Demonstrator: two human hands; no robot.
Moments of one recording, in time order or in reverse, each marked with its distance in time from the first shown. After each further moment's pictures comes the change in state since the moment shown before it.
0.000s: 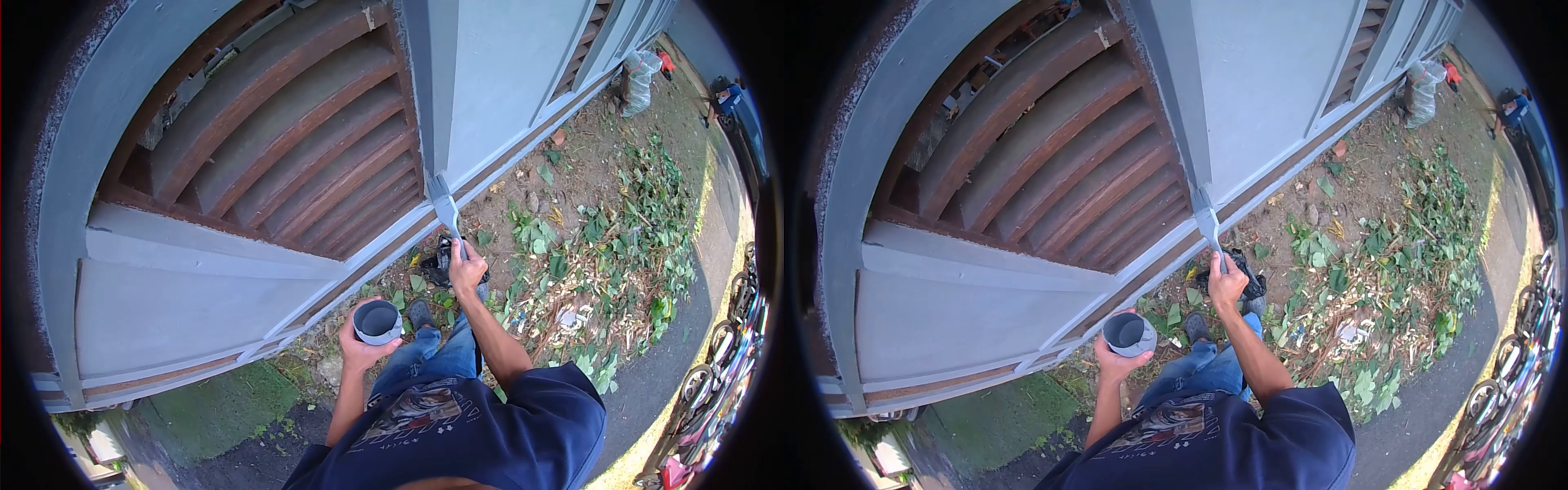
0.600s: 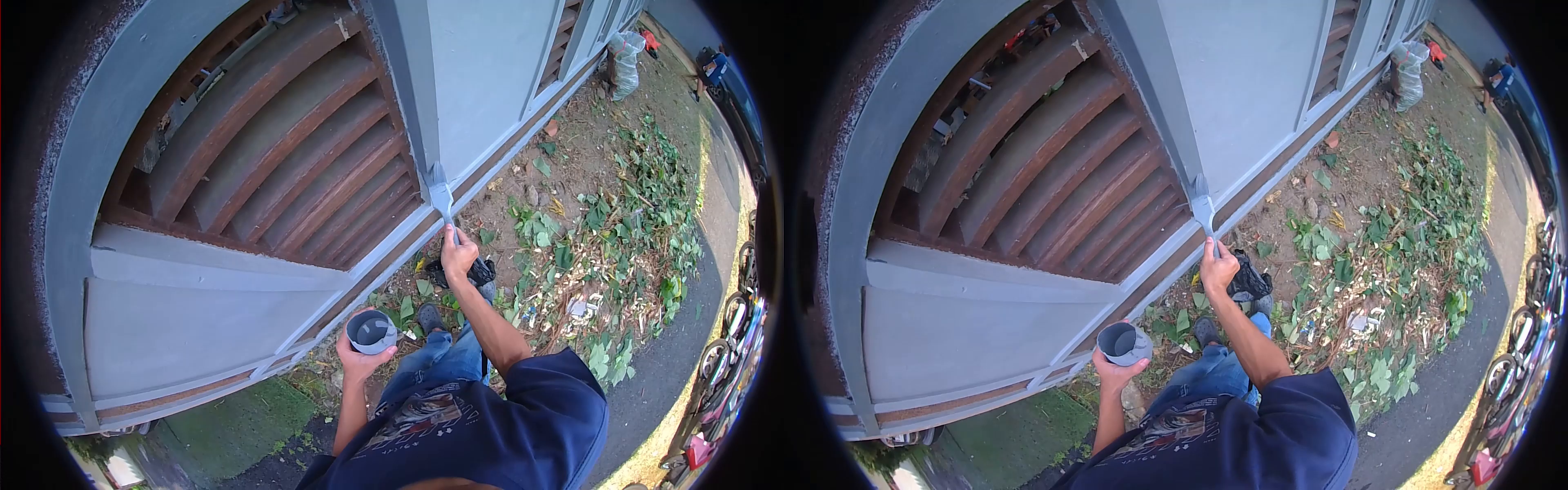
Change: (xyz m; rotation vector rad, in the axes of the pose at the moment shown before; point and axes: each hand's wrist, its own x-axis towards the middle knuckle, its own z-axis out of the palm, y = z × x) left_hand -0.010 -0.003 -0.019 0.040 0.029 -0.029; right_hand 0.012 0.006 0.042 0.100 0.106 0.150
